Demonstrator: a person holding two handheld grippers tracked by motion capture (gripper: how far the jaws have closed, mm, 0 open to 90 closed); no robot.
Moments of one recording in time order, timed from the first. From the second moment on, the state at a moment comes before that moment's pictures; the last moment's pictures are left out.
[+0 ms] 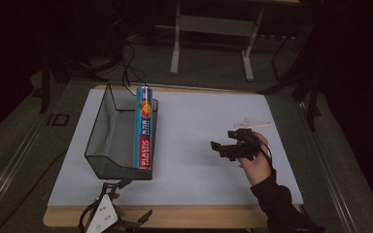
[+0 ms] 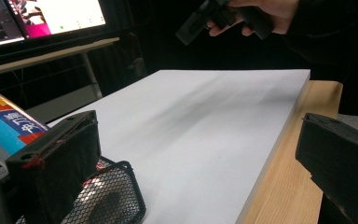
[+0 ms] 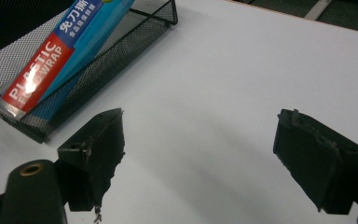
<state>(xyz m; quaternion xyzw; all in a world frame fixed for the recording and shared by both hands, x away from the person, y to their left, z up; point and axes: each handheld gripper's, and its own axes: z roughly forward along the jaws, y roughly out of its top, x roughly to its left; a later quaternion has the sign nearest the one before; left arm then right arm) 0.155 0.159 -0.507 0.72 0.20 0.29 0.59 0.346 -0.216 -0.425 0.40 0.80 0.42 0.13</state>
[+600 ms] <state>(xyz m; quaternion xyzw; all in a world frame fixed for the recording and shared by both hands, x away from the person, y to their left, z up) 0.155 0.159 -0.507 0.73 0.20 0.29 0.59 0.311 -0.248 -0.446 0.40 0.80 0.43 0.14</state>
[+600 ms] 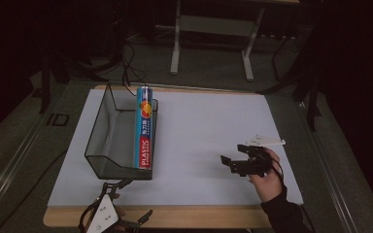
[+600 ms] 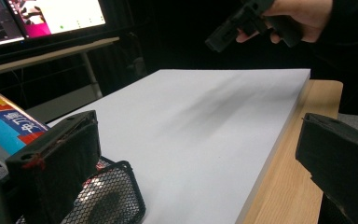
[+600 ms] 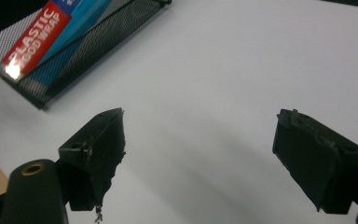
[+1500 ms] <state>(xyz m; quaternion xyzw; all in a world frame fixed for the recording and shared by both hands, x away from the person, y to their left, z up) 0.155 0.158 -0.507 0.73 0.20 0.29 0.59 0.293 -0.266 -0.484 0.40 0.82 0.39 0.14</state>
